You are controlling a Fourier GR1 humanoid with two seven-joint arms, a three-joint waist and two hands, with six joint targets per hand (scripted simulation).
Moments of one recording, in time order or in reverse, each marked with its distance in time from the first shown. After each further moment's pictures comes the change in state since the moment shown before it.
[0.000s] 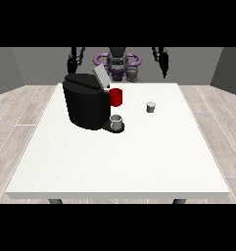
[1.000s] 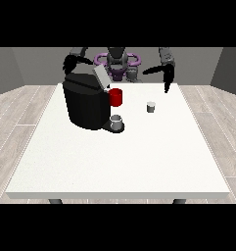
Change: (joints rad) left arm -0.257 0.211 0.116 0.309 -0.051 -0.127 -0.061; right arm -0.057 0.070 0.056 -0.040 0.003 -0.097 -0.068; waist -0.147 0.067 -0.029
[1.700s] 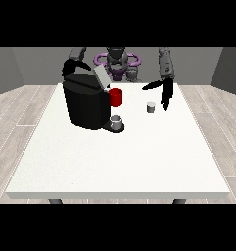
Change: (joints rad) left arm -0.191 0.041 -0.001 0.340 -0.118 0.026 -0.032; right arm -0.091 -0.015 -0.007 0.043 -0.015 -0.009 0.018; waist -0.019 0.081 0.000
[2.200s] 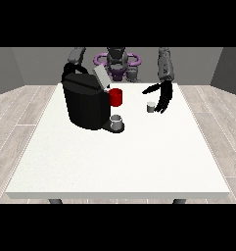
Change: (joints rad) left arm -0.062 -0.008 -0.050 0.124 -0.114 0.035 0.006; right arm -0.040 -0.015 -0.027 0.100 0.019 -0.026 0.033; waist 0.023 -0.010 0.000
